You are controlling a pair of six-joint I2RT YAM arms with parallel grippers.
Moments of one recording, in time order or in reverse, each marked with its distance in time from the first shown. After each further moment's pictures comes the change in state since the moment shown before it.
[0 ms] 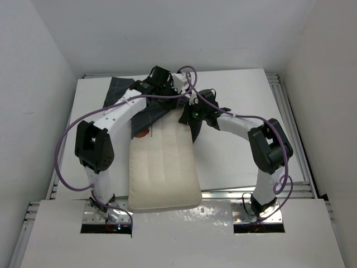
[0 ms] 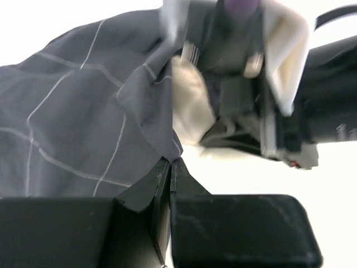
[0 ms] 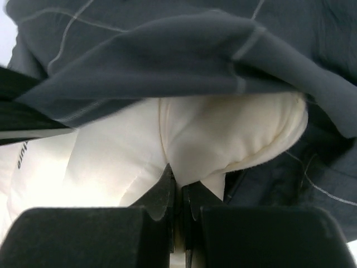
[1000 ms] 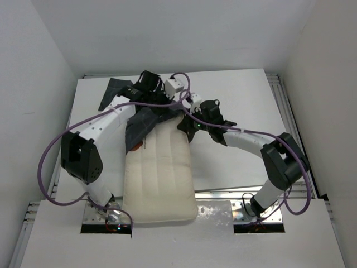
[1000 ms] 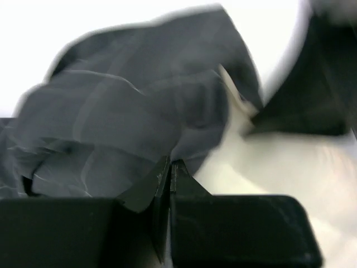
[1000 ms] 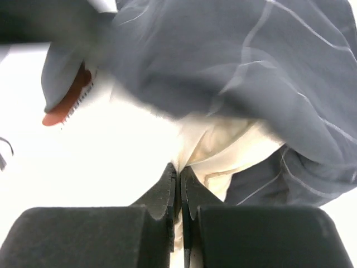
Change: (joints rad) left arm 0.032 -0.192 -0.178 -0.028 0.052 0.146; right arm 0.079 -0.233 -0.262 0.206 0.016 -0.031
